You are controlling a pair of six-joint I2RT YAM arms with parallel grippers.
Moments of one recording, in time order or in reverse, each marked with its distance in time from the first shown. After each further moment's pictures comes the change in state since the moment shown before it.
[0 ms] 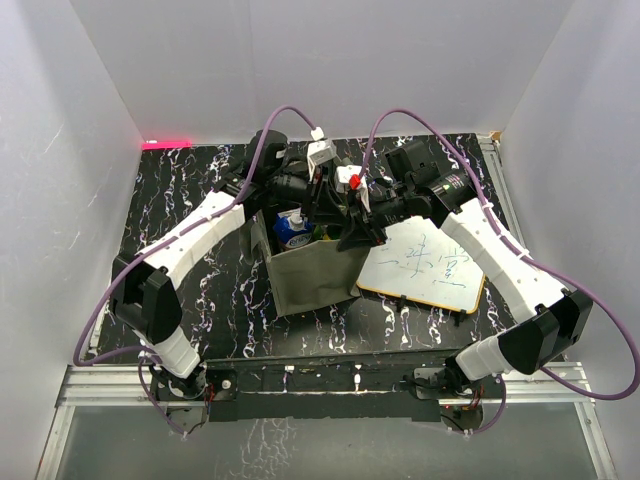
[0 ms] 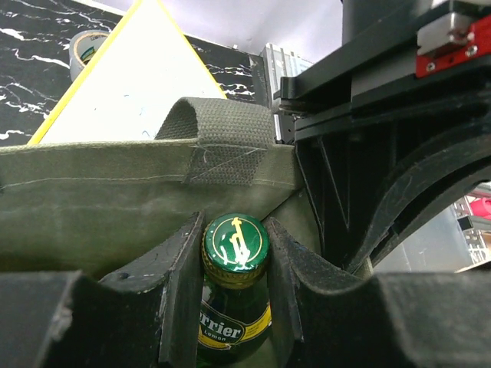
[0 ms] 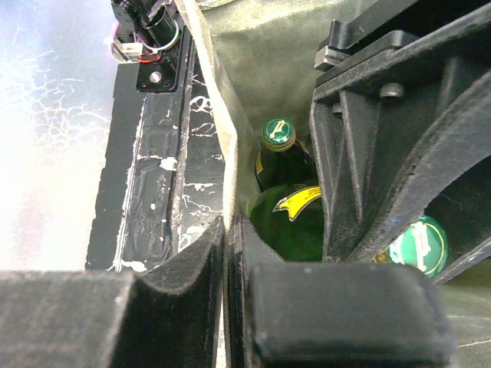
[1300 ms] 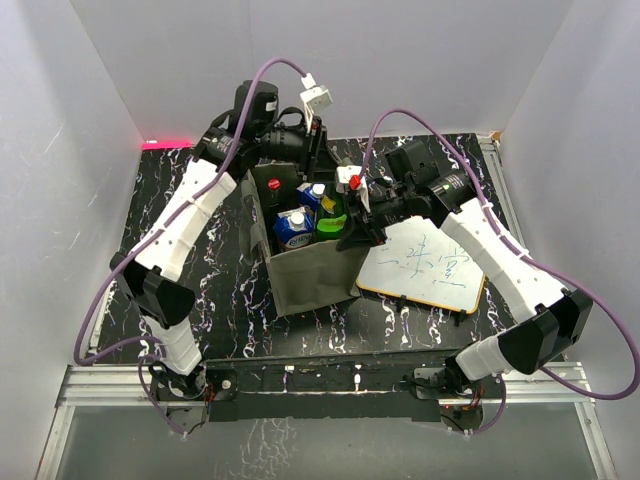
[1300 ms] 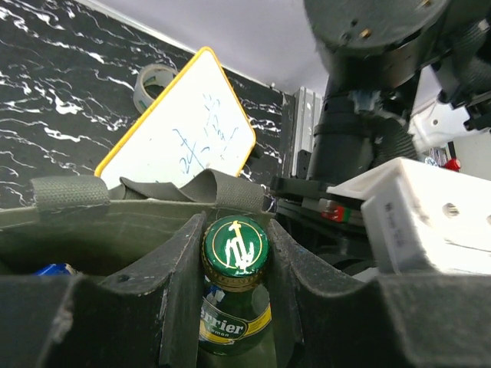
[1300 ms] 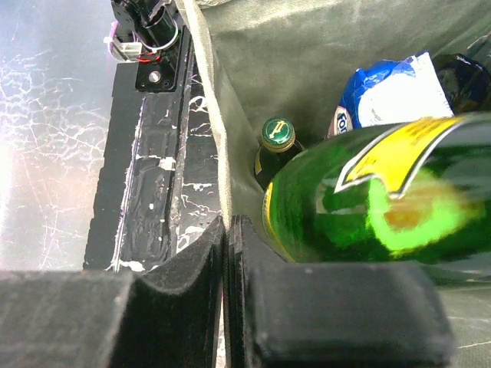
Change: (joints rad) left arm 0.031 0.124 0.585 -0.455 -0.164 -0.055; right arm 0.000 0.001 -0.001 0.000 0.000 -0.007
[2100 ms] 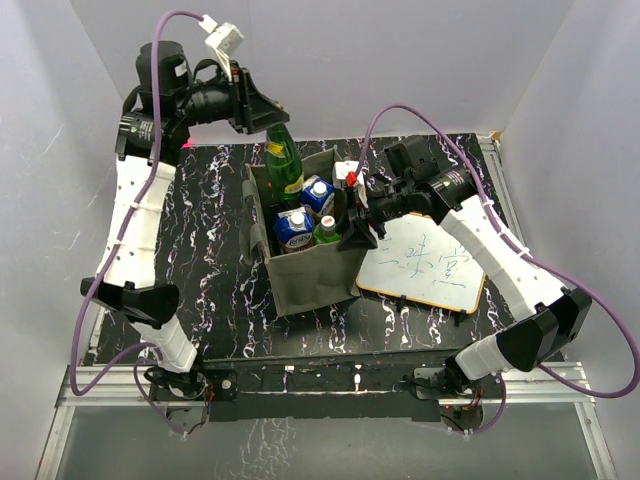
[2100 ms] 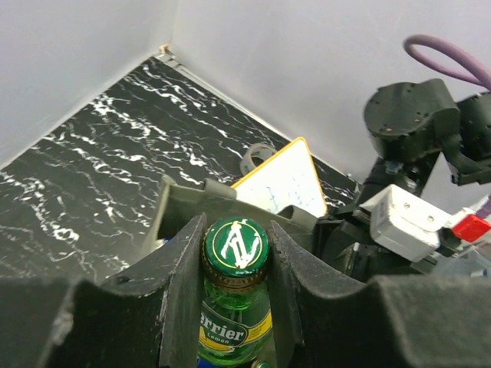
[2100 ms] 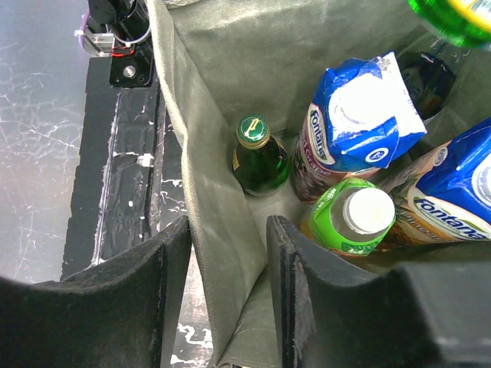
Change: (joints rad) left arm 0.298 -0.059 0.211 -0.023 -0.079 -0.105; right arm 0.000 0.017 0.049 -0.004 0.073 -0.008
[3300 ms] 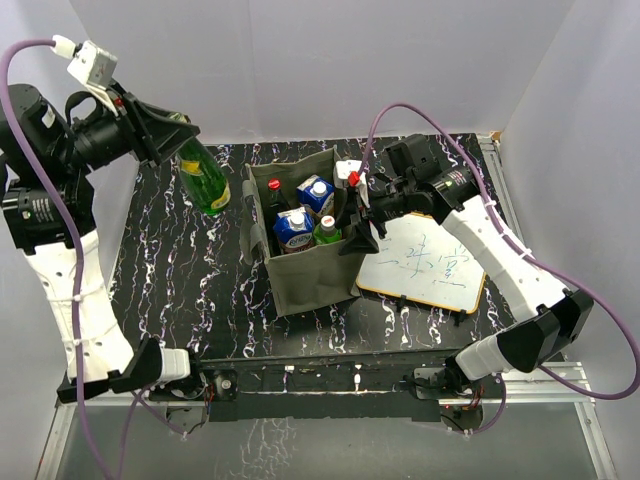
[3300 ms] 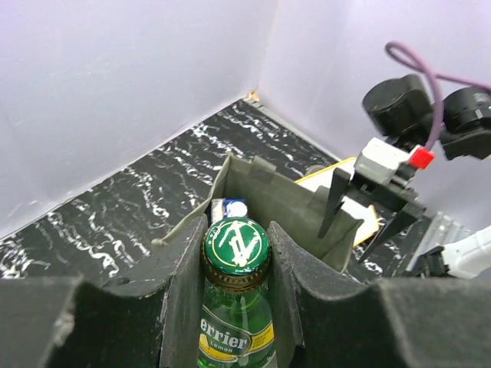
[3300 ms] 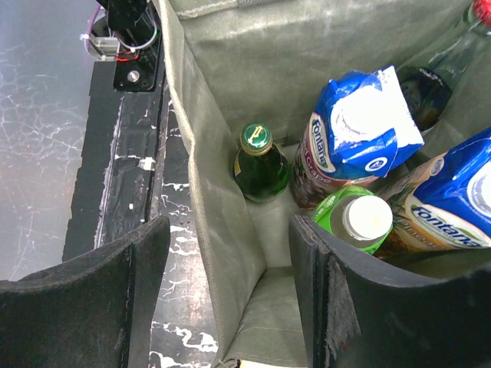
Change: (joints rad) left arm 0.412 -0.408 -0.146 -0.114 0.126 0.087; right arm -0.001 -0.006 0.015 -0.004 -0.028 -0.014
